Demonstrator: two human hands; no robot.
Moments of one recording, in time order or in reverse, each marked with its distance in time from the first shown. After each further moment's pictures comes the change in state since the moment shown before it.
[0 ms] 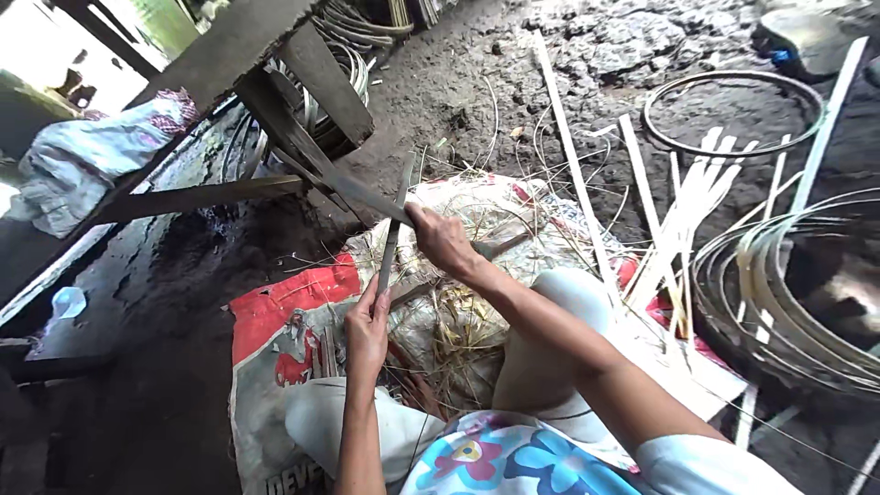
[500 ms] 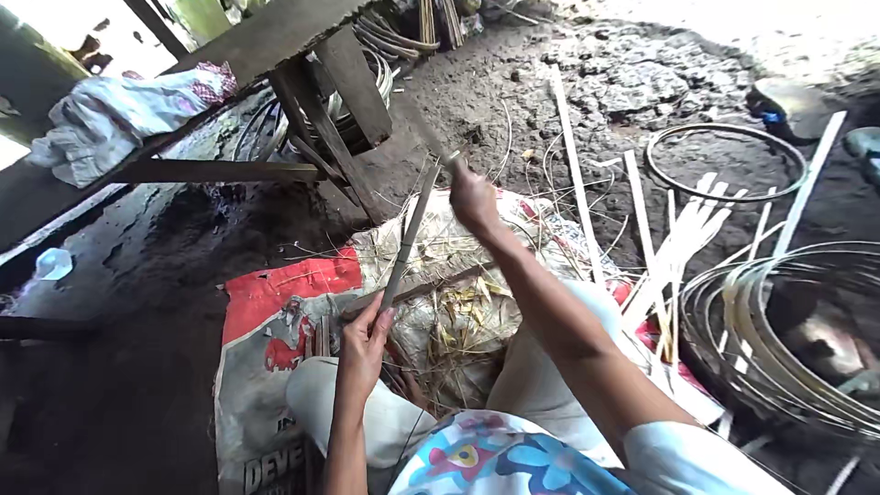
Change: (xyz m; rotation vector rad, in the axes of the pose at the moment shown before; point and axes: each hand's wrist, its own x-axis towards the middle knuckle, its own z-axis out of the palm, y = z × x) left_hand -0.046 -0.007 -0.024 -0.050 -0.012 -0.024; right_hand 0.056 0.015 -0.030 -0.055 -0.083 0.305
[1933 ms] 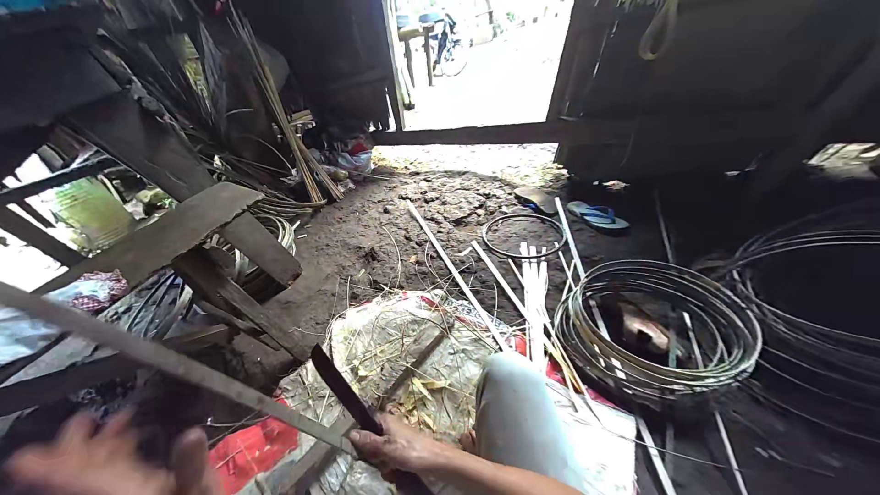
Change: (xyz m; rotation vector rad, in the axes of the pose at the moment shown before) left_hand 0.088 0.054 -0.092 0.139 0.402 0.893; right_hand -0.171 0.018 0.062 1.029 -0.648 0.175
